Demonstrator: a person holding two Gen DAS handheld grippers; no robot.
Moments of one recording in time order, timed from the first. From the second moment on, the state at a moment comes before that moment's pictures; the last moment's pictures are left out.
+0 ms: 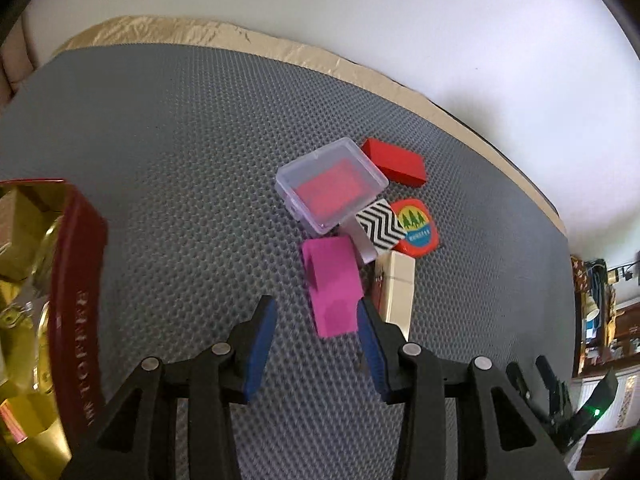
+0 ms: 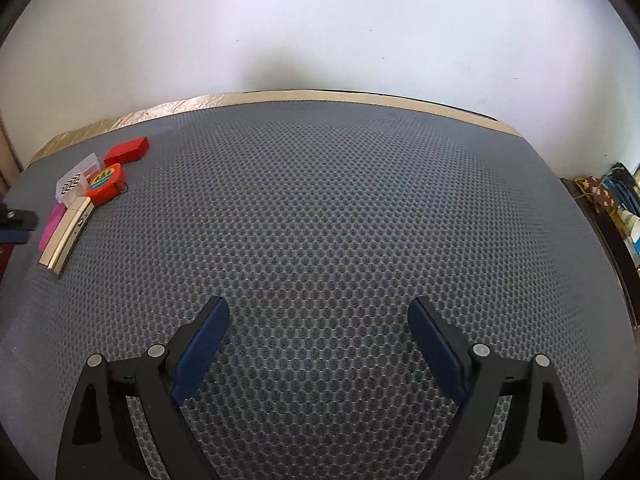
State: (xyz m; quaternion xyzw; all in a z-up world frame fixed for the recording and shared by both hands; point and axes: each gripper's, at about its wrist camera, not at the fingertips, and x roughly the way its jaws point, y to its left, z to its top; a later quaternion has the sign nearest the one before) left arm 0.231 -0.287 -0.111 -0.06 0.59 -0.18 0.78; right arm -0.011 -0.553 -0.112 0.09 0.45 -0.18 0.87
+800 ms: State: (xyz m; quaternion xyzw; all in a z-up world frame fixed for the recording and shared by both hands) left arm 0.214 -0.294 -0.121 -0.04 0.57 -0.15 0.81; right arm -0.012 -0.546 -0.113 0.09 0.46 -0.17 0.87
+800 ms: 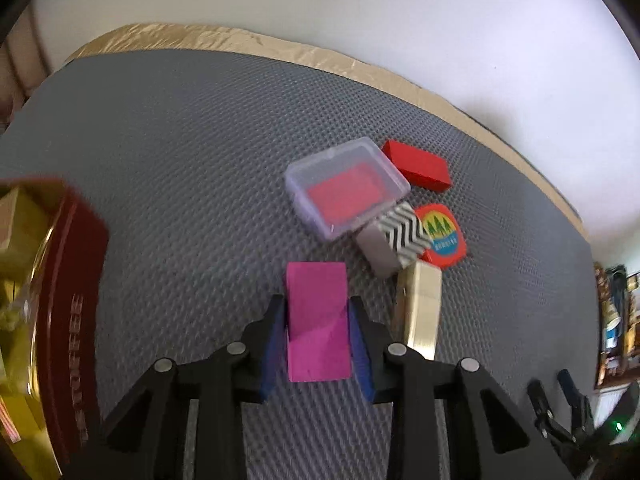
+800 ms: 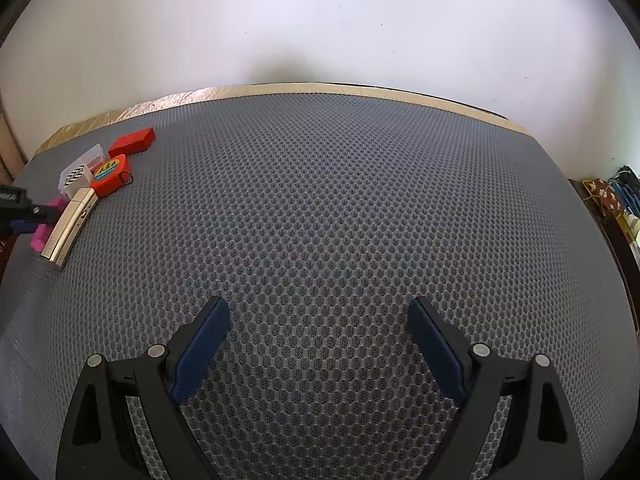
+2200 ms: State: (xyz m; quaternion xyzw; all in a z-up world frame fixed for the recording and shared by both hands) left arm 0.182 -0.094 -0.092 -0.06 0.54 -0.04 0.84; right arm -0.004 -0.544 -0.113 0.07 0.46 -0.19 0.86
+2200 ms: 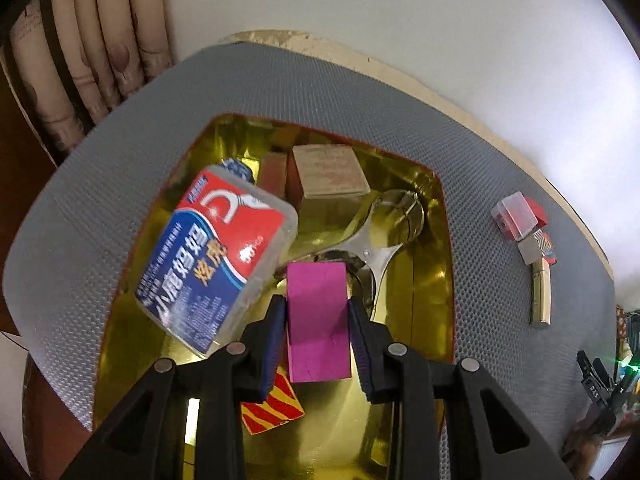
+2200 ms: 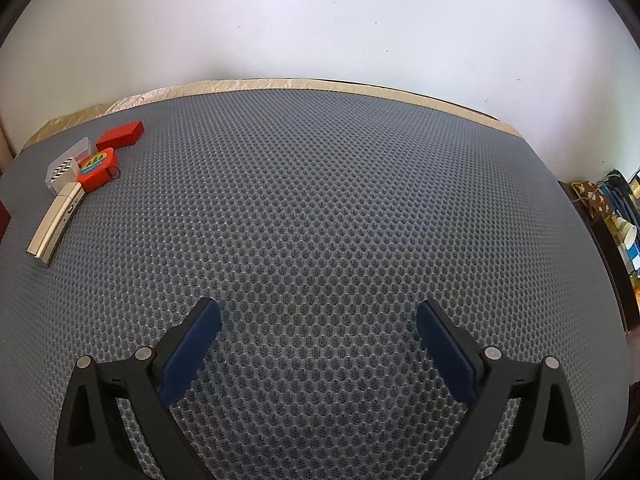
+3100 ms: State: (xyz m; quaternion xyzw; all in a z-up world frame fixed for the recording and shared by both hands) left arm 0.056 -0.063 -0.023 -0.09 0.40 0.00 0.91; right arm 0.031 -0.492 -0.071 0.17 0.48 -0.07 0.86
